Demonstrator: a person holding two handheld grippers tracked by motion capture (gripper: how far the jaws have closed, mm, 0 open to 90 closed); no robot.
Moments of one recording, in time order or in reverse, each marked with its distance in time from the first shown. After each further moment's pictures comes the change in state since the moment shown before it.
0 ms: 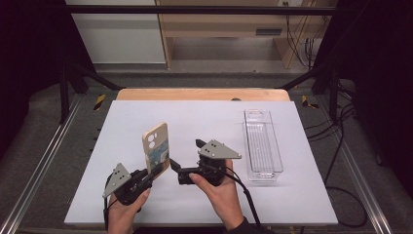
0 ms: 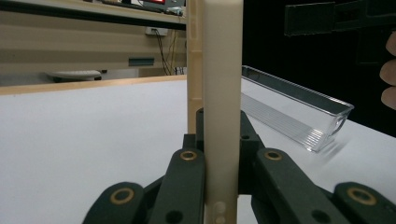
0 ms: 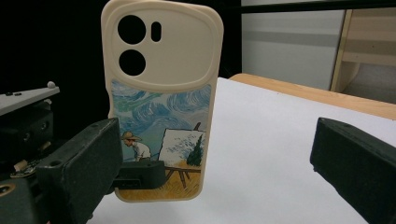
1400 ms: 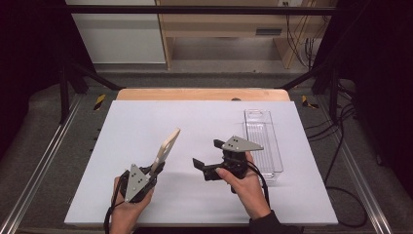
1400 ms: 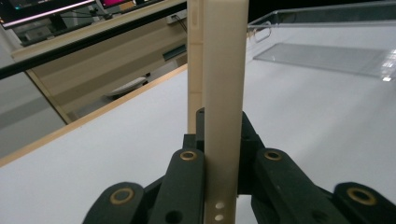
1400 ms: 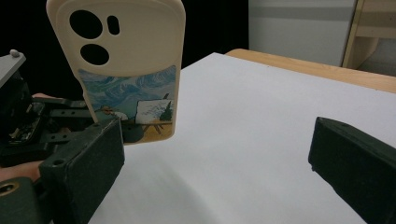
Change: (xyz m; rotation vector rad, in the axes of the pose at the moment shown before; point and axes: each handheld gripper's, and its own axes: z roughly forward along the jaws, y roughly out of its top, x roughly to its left) left arm -0.010 0.002 0.013 0.129 0.141 0.409; right arm -0.057 -0.012 -0.024 0.083 0.060 0.018
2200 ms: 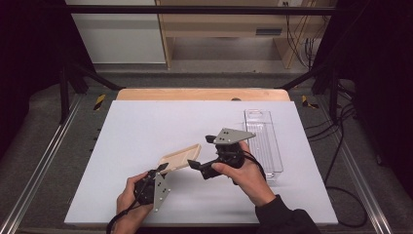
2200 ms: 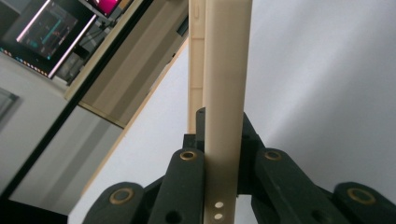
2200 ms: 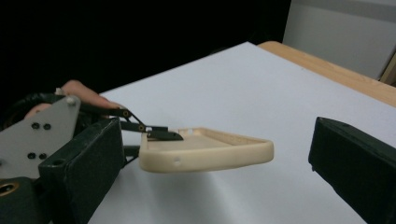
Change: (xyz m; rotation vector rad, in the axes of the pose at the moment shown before) left arm -0.029 -0.006 0.022 0.183 0.102 0.476; right arm 0.002 0.029 0.007 0.099 0.134 -0.136
